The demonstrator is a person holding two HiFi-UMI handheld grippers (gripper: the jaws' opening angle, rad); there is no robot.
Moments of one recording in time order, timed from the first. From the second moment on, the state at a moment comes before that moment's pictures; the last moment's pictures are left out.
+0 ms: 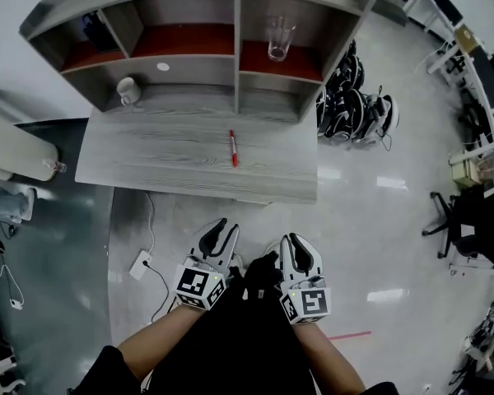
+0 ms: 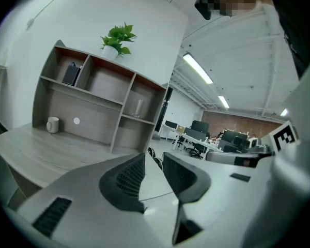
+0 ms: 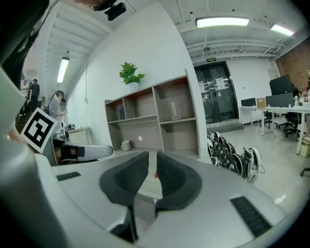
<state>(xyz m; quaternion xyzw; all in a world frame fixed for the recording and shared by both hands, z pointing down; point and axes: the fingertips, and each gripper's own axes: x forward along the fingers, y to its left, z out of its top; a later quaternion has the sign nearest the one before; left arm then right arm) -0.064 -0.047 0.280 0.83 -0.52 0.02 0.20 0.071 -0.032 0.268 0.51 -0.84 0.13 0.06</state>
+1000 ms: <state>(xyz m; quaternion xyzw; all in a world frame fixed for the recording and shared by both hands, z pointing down) -0.059 -0.032 0.197 0.85 -0.53 0.00 0.08 0.045 -0.032 0.189 0.52 -0.85 0.04 0.07</state>
